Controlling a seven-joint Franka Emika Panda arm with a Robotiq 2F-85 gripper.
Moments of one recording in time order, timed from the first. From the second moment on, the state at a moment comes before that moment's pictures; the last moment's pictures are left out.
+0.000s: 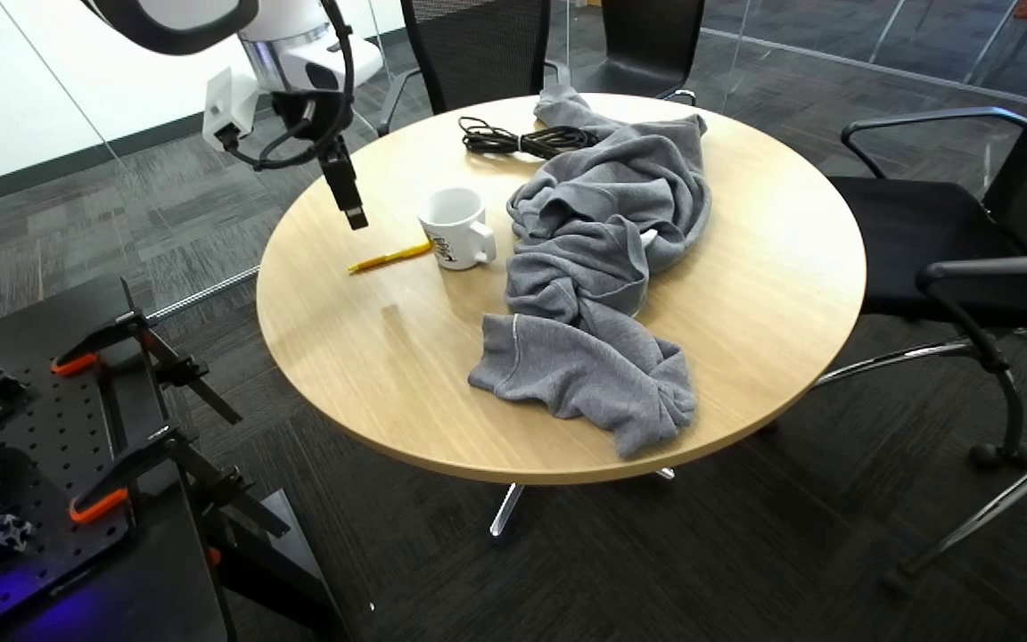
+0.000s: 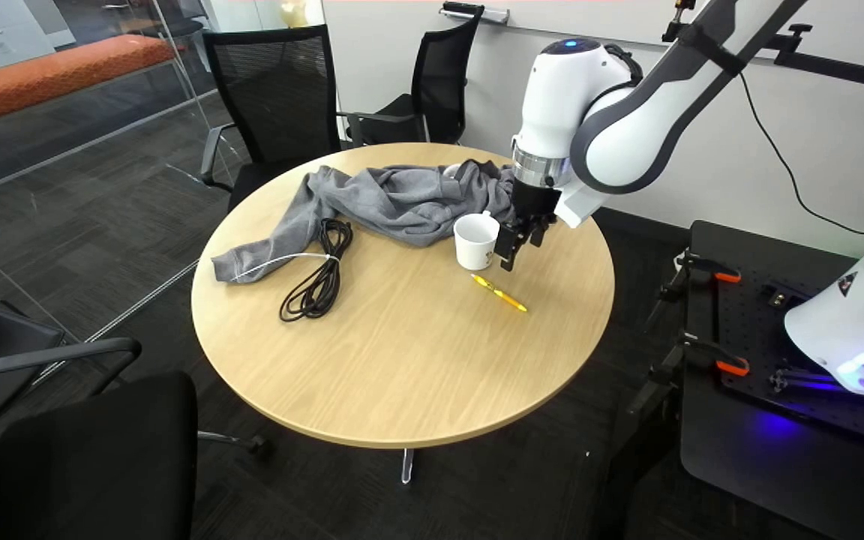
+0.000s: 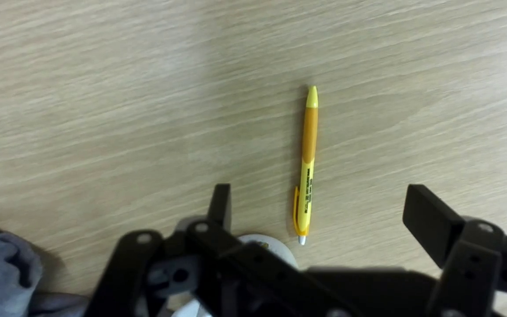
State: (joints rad) arm 0.10 0.30 0.00 -2.41 0.08 2.75 0.33
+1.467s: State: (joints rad) arm 0.16 0.60 -0.02 -2.25 0.12 2.94 0.34
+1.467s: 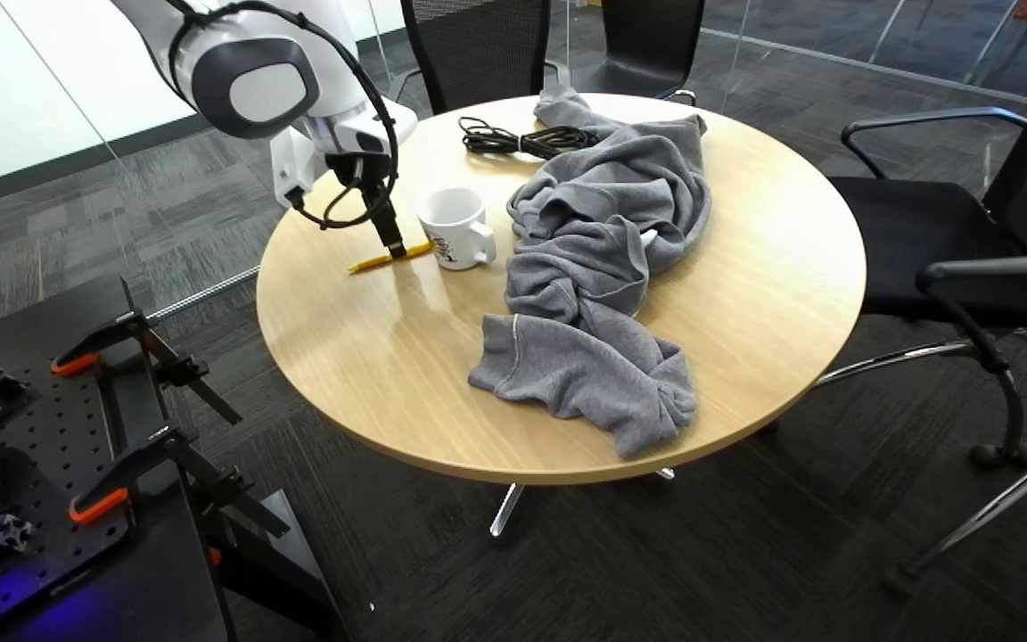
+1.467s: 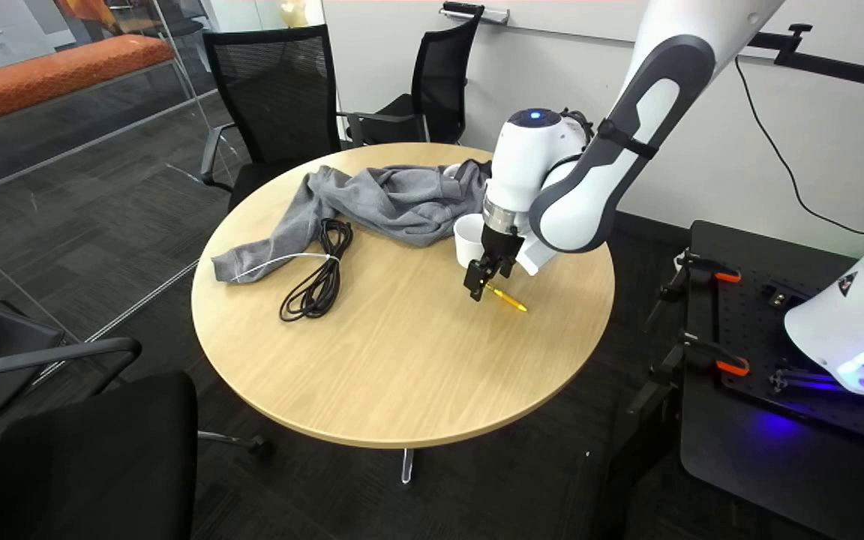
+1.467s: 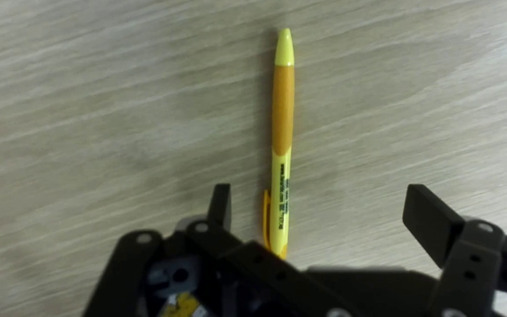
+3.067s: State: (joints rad) arm 0.22 0.64 -0.06 -2.19 0.13 2.94 0.34
